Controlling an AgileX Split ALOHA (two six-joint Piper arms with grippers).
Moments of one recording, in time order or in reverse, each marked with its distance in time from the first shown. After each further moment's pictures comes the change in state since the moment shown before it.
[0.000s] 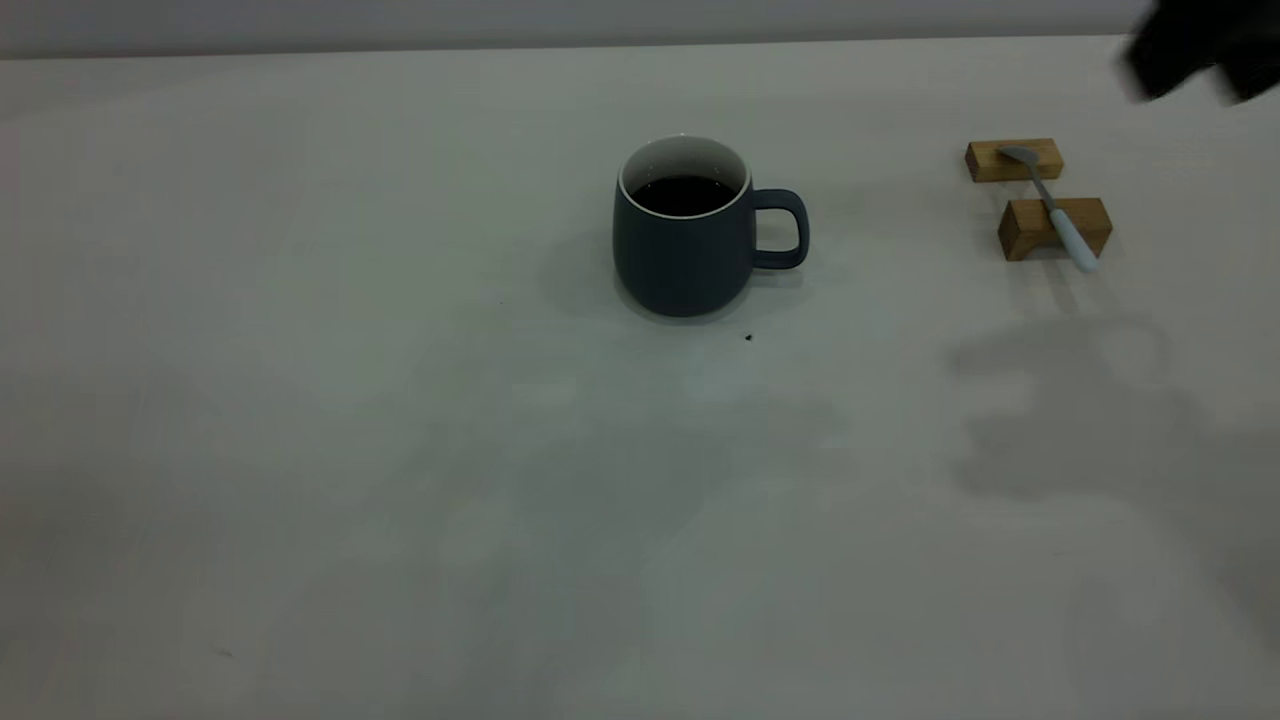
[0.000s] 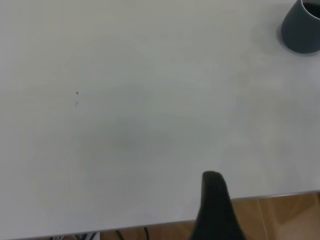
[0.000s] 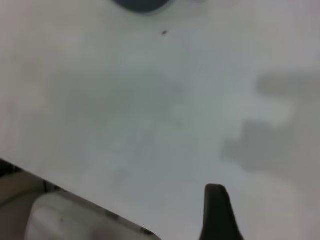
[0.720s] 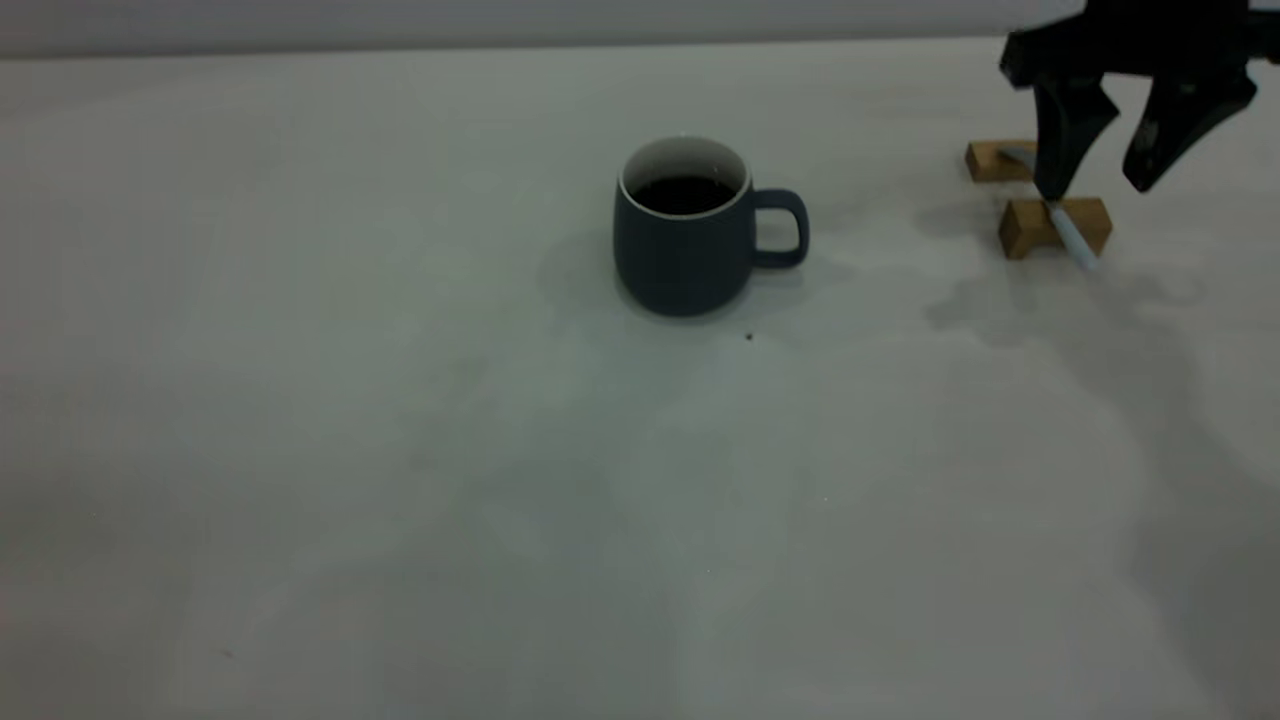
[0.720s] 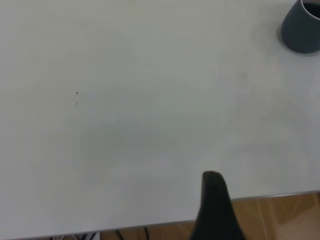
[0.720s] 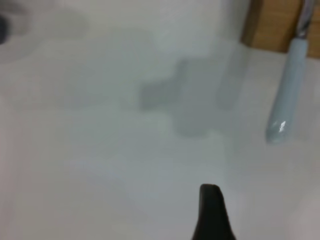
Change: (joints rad) left arm 0.000 0.000 0.000 0.000 0.000 -0.001; right arm 0.013 0.568 -0.484 -0.457 0.075 0.452
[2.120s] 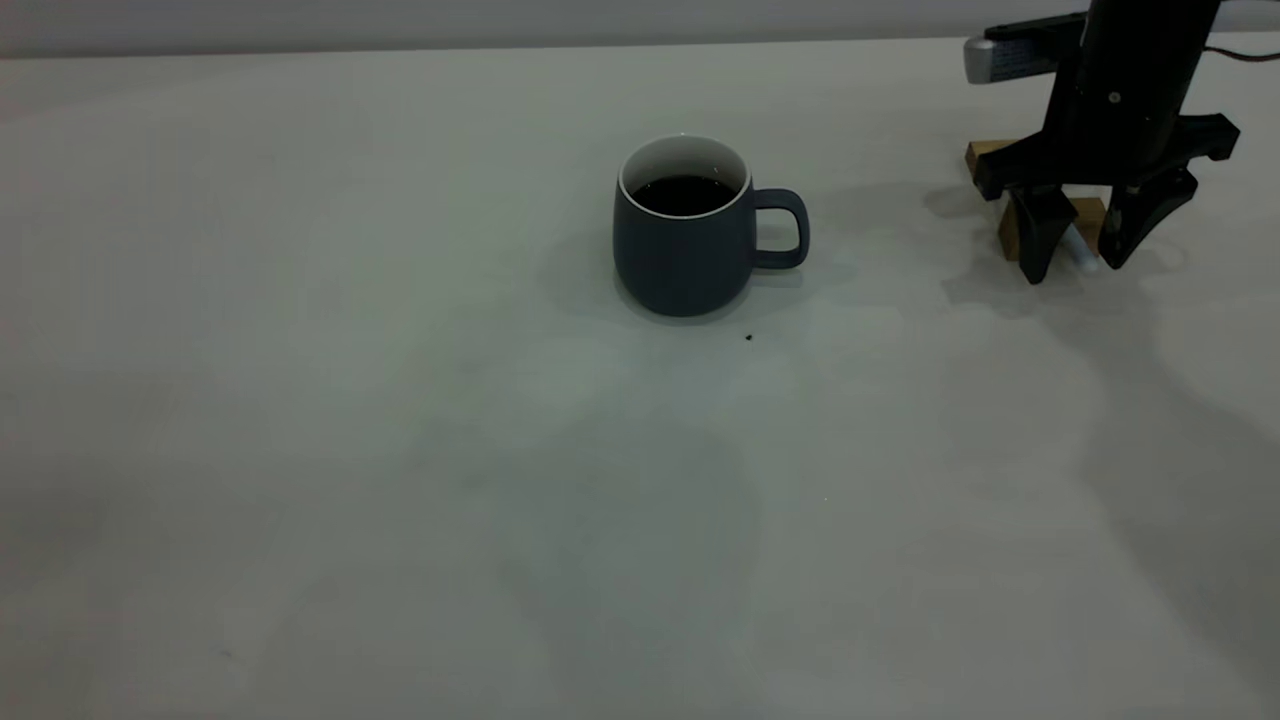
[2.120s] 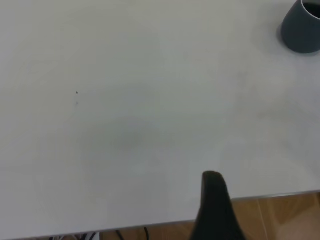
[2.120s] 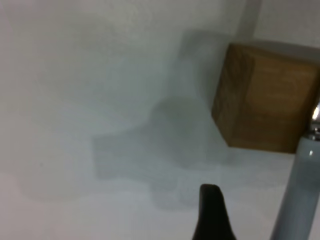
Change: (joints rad) left arm 0.000 0.000 0.000 0.000 0.000 0.000; right arm -0.010 0.259 -0.166 -0.107 -0.056 0.076
